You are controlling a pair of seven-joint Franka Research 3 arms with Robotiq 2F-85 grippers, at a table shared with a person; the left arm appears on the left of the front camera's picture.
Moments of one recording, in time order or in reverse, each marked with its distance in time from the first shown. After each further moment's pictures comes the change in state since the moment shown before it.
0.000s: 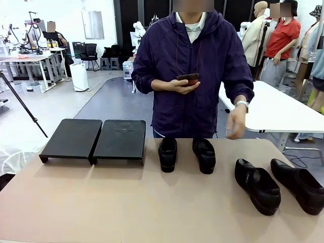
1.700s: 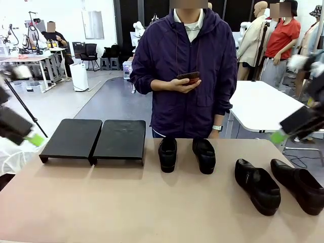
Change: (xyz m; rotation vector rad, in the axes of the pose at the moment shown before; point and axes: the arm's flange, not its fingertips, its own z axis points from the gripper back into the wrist) left arm 0.070 -0.034 -0.072 -0.009 0.065 -0.159; right arm 0.038 0.072 -0.073 0.057 0.149 0.225
